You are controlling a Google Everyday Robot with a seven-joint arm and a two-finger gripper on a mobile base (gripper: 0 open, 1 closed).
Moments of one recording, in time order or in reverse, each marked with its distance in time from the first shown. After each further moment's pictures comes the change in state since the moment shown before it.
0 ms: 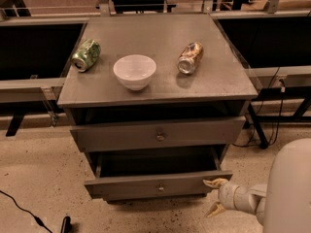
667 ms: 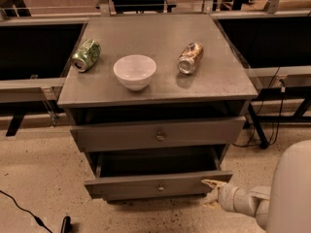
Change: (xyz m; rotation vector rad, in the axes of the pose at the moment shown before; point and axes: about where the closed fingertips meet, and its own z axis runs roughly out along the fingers) arm -0.004 0.009 -0.003 0.000 0.000 0.000
